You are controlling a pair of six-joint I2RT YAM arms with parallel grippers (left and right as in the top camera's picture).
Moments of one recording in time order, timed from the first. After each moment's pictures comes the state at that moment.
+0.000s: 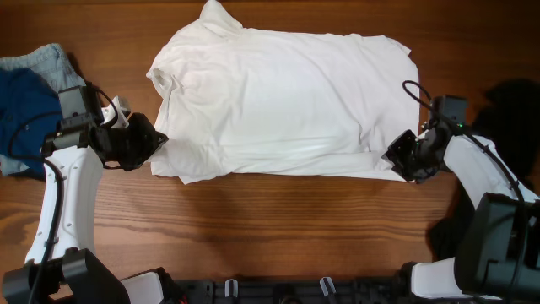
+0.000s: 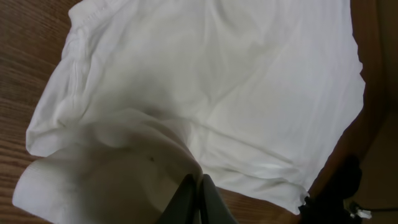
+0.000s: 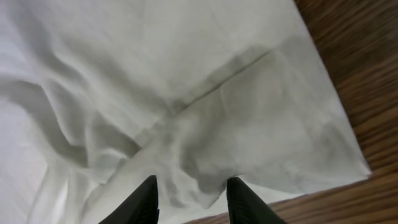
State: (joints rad) left arm 0.27 1.45 1.02 -0.81 0.53 -0.46; right arm -0.17 1.62 0.88 -0.69 -0.25 0.67
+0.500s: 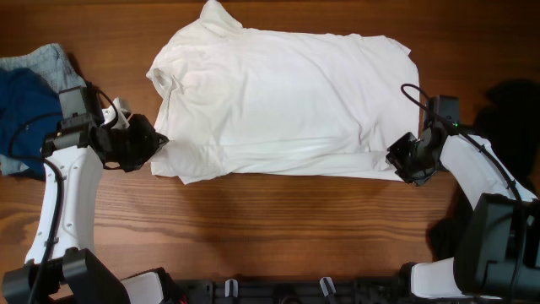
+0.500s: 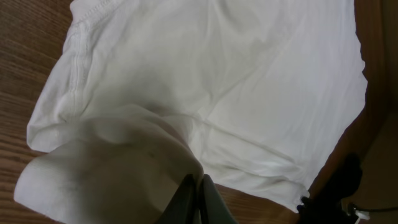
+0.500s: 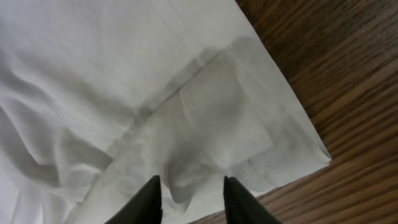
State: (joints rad) left arm 0.27 1.45 1.02 -0.83 0.53 -0.46; right arm -0.15 1.62 0.88 -0.72 -0.15 0.75
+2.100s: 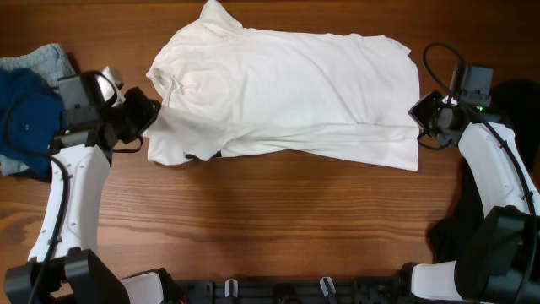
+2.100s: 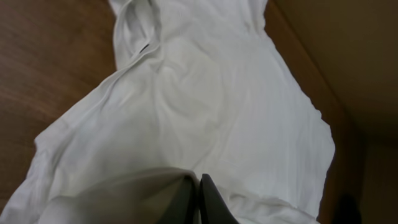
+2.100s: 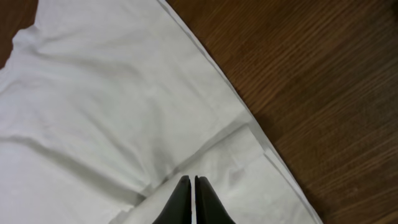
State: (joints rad) left arm 0.22 1.45 1.02 -0.46 0.46 -0.54; right arm -0.20 1.59 1.06 -0.56 -0.07 0.64
